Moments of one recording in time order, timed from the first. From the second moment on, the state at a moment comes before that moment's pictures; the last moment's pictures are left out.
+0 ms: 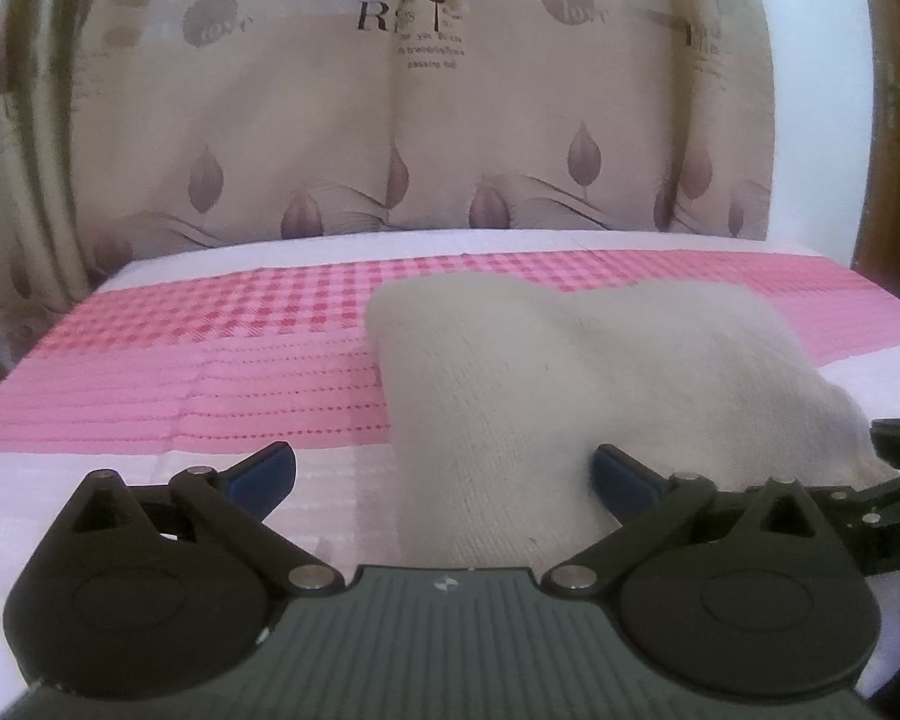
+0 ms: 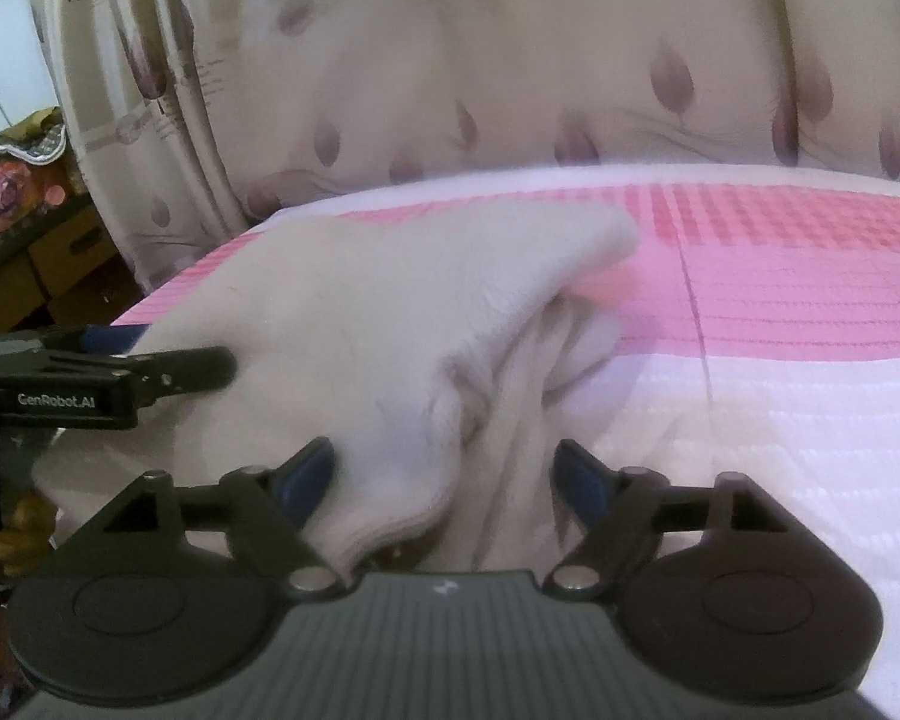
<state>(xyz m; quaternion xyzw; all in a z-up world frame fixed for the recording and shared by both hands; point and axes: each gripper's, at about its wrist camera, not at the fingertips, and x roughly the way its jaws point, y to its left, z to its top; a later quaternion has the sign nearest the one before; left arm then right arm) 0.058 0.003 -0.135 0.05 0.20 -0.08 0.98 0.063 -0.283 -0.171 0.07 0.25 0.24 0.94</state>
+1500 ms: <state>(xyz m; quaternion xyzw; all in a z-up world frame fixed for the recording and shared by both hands) -0.108 -0.008 -0.029 -0.01 0.00 -0.06 1.00 -0.131 -0.281 -0.071 0.00 -0.02 0.08 1.00</state>
